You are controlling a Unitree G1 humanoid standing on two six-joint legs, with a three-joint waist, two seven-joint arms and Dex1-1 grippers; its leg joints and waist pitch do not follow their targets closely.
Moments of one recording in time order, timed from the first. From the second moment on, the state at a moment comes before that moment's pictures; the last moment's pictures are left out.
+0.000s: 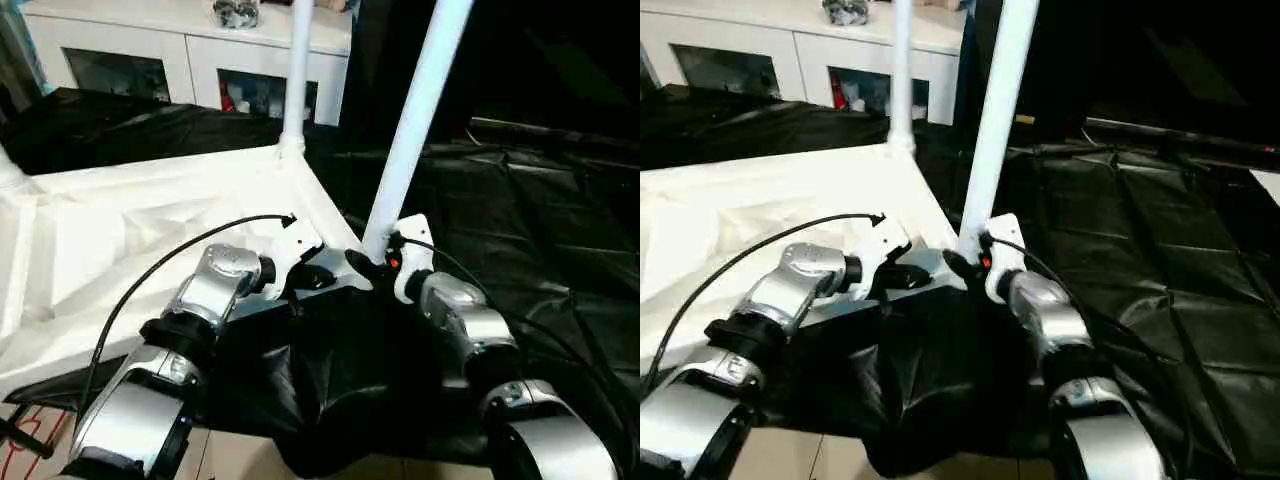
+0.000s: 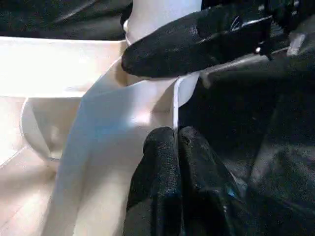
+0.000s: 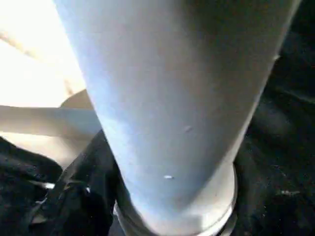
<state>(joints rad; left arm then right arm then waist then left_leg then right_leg) -0.73 0.20 -0.22 0.78 0.10 0.20 -0.96 -0.64 -0.07 0.00 0.90 0.11 0.07 0.52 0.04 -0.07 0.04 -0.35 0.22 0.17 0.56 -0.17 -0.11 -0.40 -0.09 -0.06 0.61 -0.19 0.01</state>
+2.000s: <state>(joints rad) -0.69 0.34 -0.29 0.72 0.06 0.05 -1.33 -0.51 -0.31 0.13 0.70 0.13 0.00 1.14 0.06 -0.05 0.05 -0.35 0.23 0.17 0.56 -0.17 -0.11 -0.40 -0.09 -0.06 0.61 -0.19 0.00</state>
